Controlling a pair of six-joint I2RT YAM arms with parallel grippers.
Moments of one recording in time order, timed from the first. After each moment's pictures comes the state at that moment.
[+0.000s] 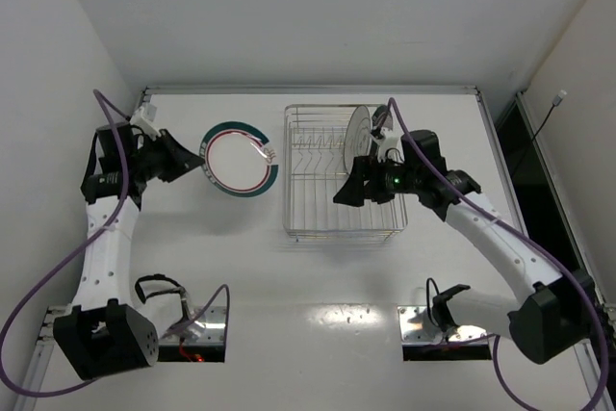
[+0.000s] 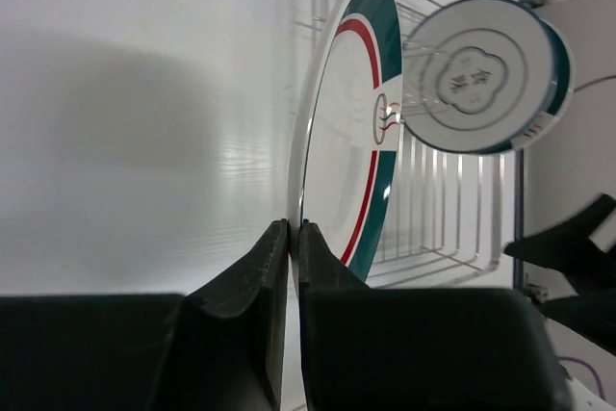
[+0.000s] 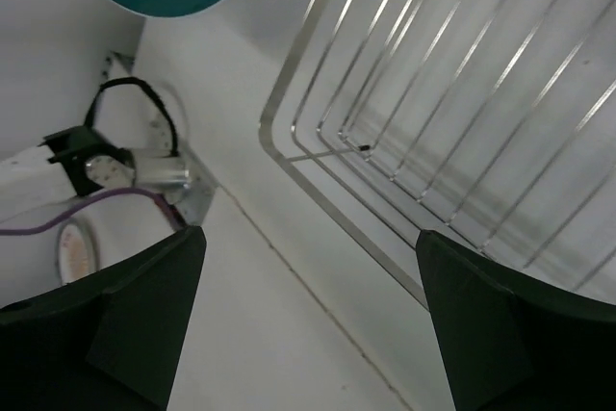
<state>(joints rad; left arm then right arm) 0.23 1.07 1.02 -0.57 0.55 -0.44 0.41 1.17 0.93 -0.42 -0.55 0.35</state>
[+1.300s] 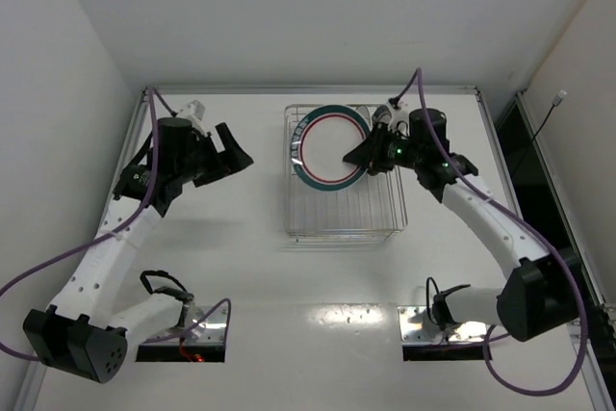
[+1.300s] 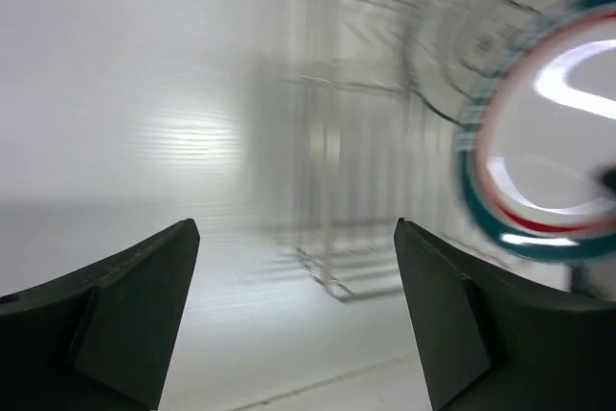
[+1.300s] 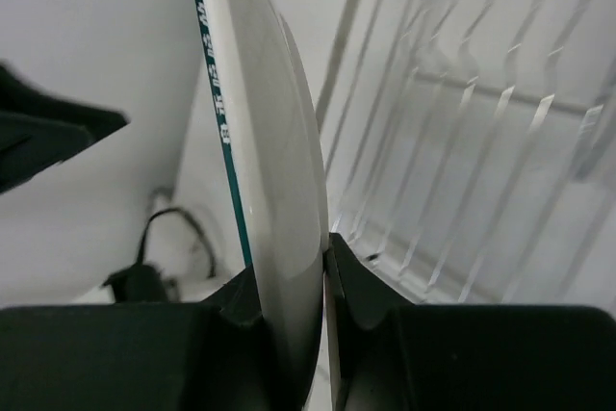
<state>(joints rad) -0.24 1.05 1.10 -0.63 0.20 -0.61 0.31 1.30 0.96 -0.13 -0.56 0.64</state>
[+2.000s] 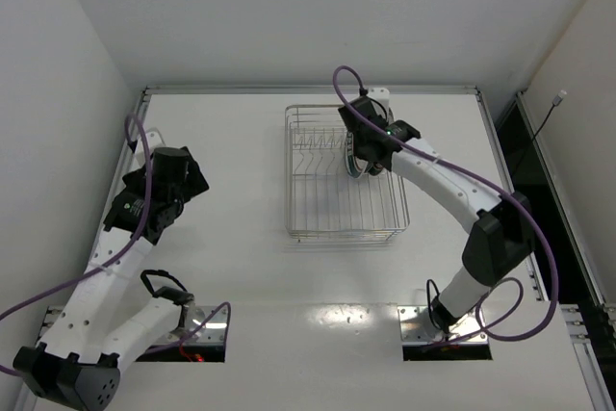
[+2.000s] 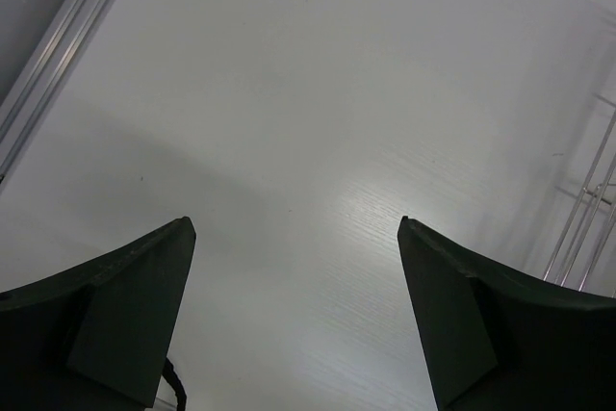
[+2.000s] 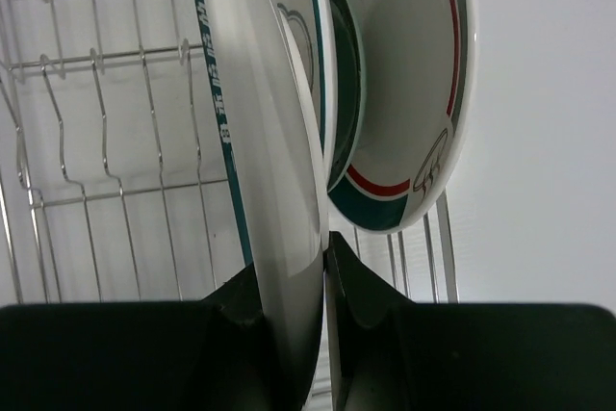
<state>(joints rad) -0.26 0.88 0.98 -0.83 -0.55 -0.59 0.57 1.63 1.40 -0.65 0.58 0.46</state>
